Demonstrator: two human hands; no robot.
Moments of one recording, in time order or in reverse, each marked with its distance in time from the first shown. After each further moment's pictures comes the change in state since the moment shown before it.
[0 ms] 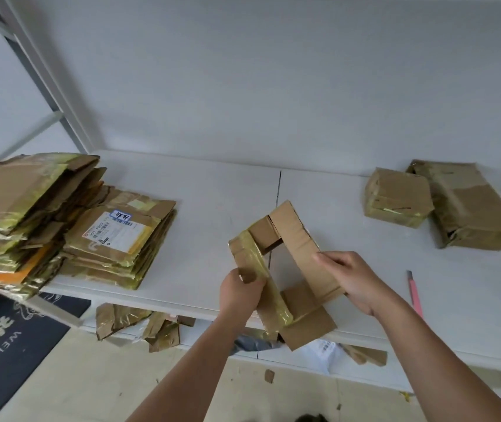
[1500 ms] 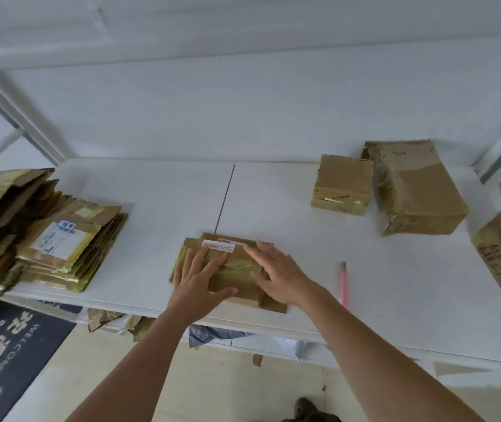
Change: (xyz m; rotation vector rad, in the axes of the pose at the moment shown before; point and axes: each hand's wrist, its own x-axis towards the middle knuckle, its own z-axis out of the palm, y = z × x) left_hand -0.014 0.015 0.068 1.026 -0.050 0.480; right_hand 0.028 0.058 -0.067 -0.757 -0.263 -0.357
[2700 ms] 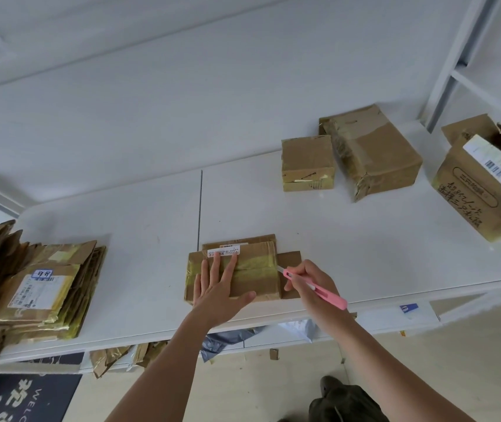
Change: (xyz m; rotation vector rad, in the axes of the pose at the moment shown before) left_hand 0.011 0.035 0.018 0.141 -0.270 0.064; right_hand -0.089 0.018 0.052 0.916 0.633 0.168
